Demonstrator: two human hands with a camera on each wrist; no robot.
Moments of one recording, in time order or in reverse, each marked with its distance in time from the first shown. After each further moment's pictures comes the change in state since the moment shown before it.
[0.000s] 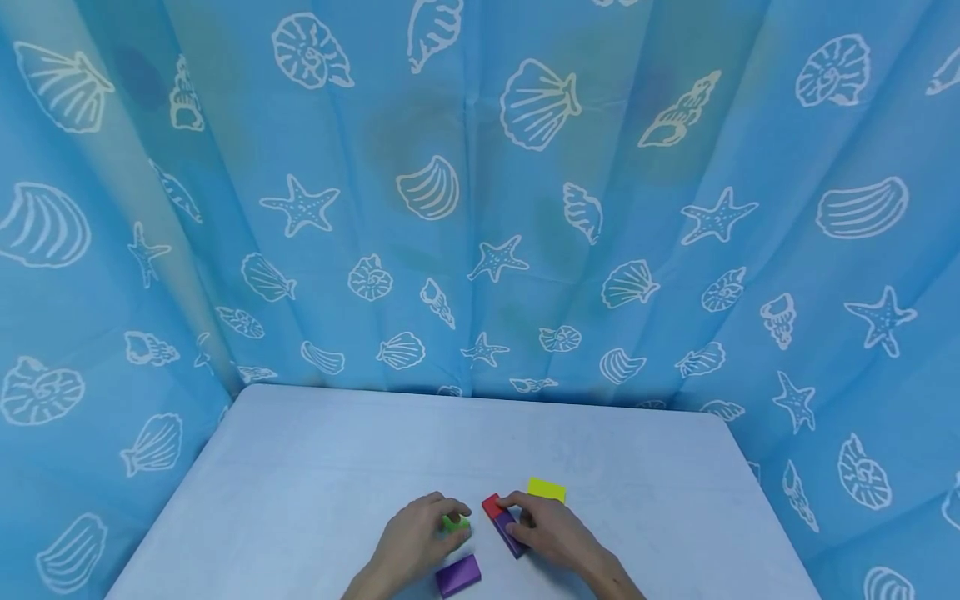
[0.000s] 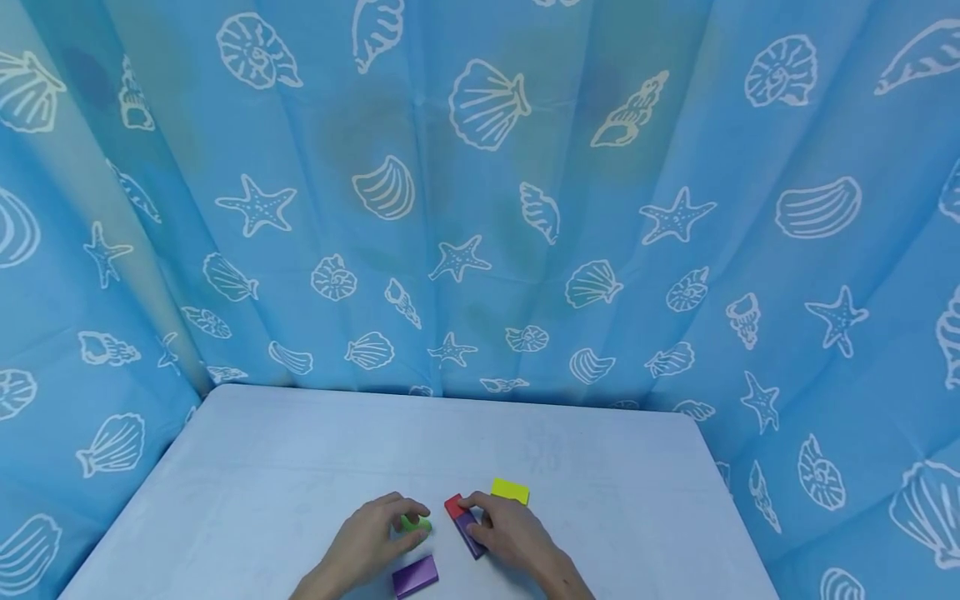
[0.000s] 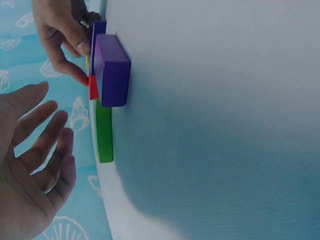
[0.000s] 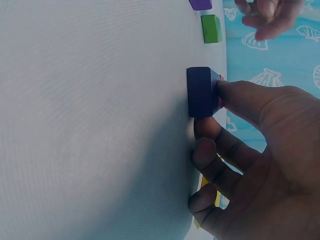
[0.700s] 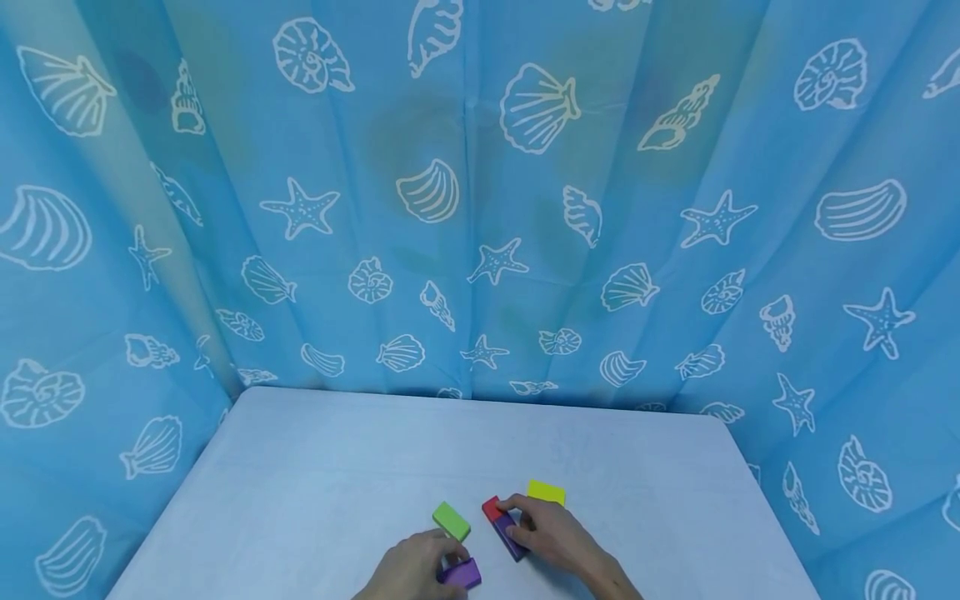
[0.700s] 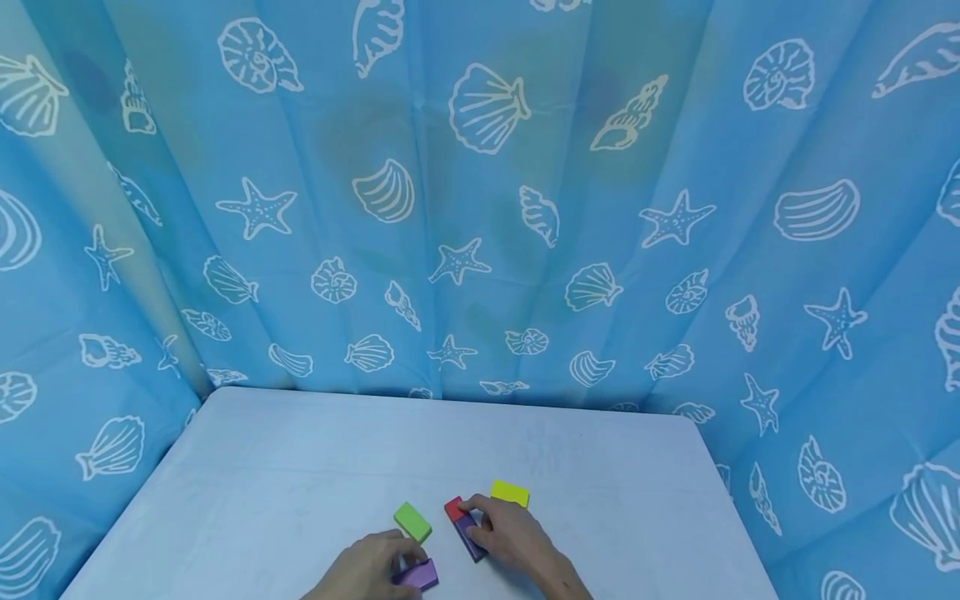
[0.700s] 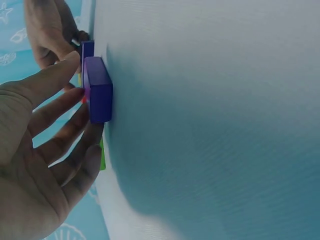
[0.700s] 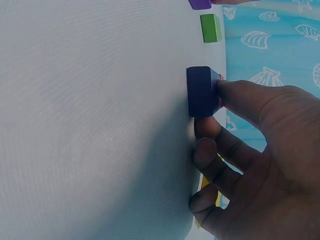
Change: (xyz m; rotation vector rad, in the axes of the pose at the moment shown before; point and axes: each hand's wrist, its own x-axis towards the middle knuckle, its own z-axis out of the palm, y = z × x) left_hand -0.023 -0.004 0.014 0.015 -0.177 -0.007; right_hand -0.001 -0.001 0.001 0.028 -0.001 0.004
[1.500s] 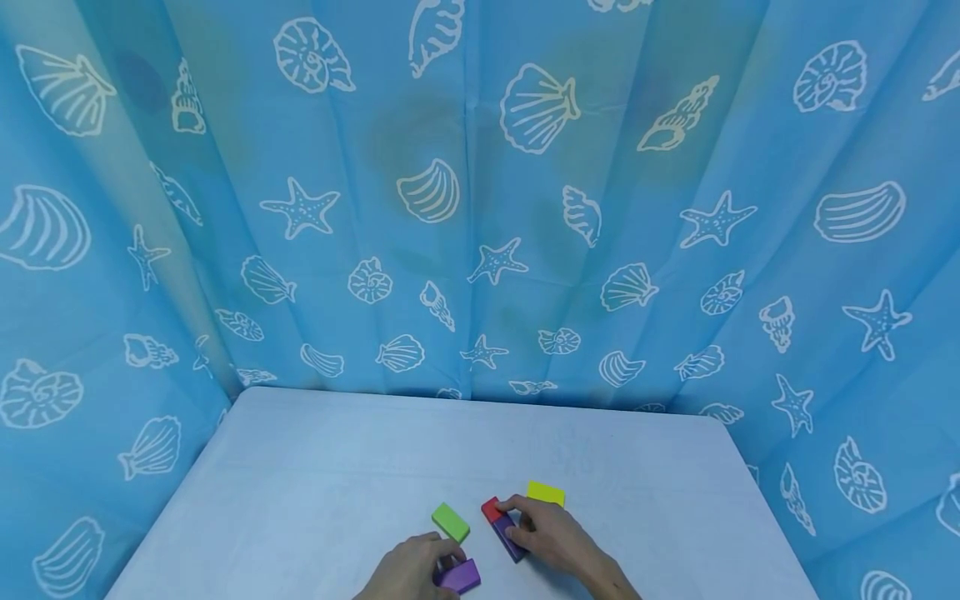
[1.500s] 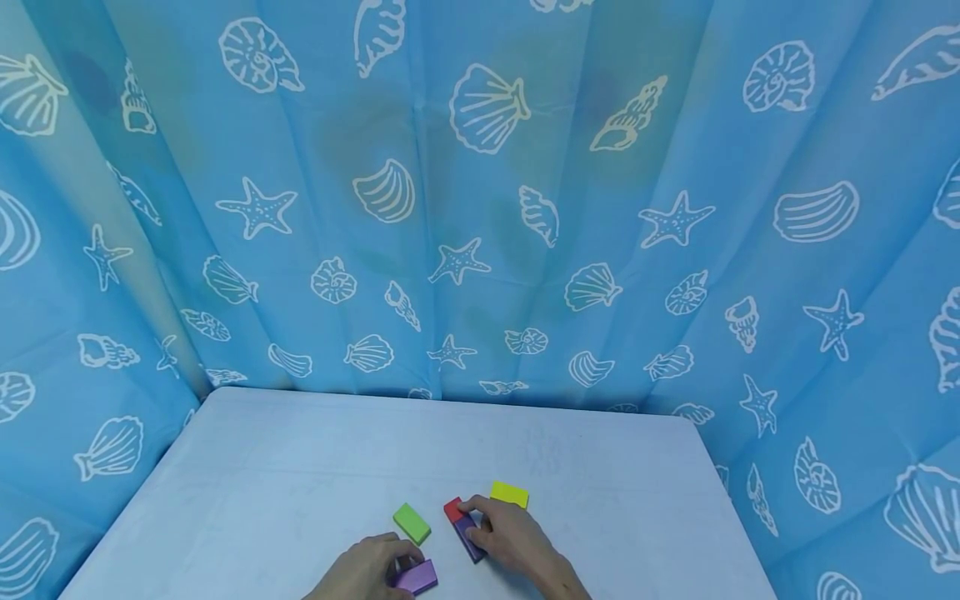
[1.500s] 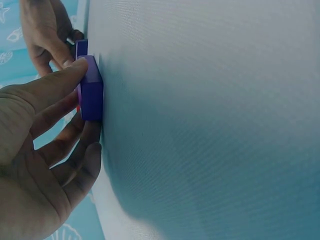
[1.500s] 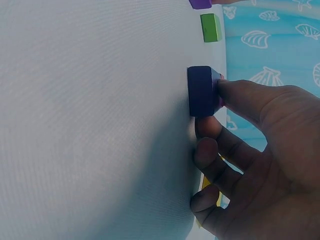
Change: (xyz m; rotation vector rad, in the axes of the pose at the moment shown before) left_hand -0.001 -0.005 0.005 -0.007 0.004 -0.023; right_hand 0.001 0.002 0.002 0.005 0.008 0.024
